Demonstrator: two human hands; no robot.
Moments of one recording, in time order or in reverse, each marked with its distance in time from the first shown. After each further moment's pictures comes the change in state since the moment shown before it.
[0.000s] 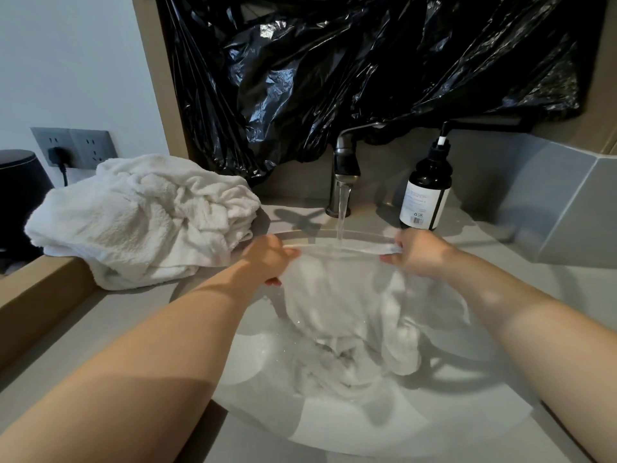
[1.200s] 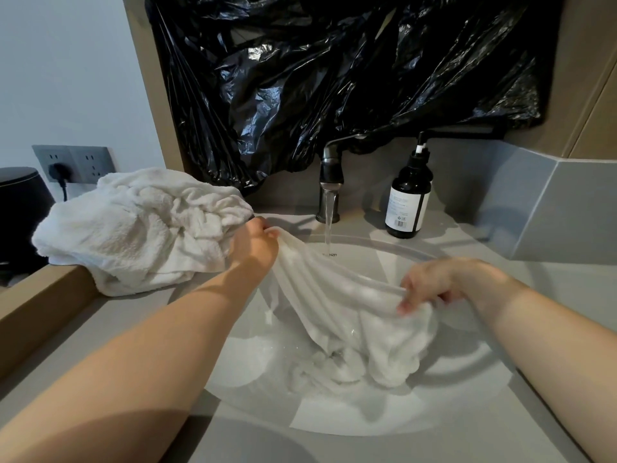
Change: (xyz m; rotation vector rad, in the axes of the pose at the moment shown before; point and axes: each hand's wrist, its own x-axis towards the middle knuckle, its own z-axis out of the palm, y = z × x) left_hand -0.013 0.013 -0.009 -0.212 0.442 0.101; right_hand -0.016 0.049 0.013 0.364 -0.616 0.168
